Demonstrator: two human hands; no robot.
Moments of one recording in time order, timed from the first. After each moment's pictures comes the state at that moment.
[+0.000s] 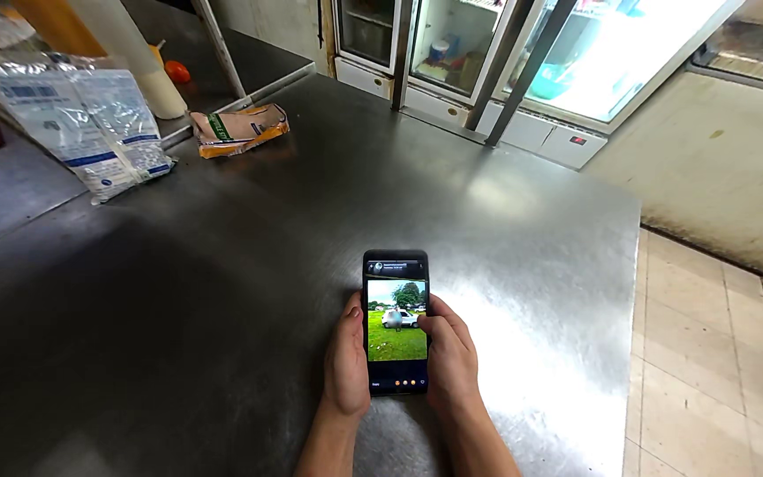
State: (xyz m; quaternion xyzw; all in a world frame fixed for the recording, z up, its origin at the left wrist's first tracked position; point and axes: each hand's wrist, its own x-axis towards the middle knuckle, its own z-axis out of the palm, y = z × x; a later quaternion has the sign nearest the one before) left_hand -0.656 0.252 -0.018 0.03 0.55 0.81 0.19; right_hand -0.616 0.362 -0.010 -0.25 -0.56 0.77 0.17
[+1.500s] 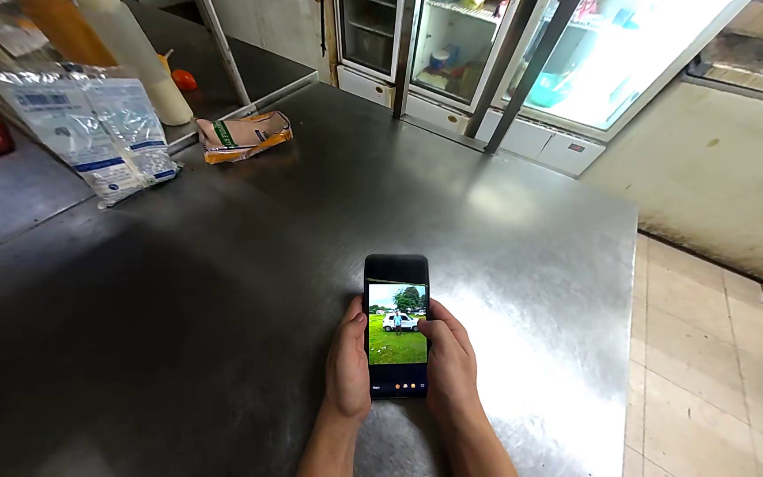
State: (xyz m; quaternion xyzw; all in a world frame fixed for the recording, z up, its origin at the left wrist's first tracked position) left_hand -0.655 0.254 -0.017 0.01 0.56 0.81 0.18; right_hand -0.616 0.363 -0.011 -0.25 -0.56 0.77 0.17
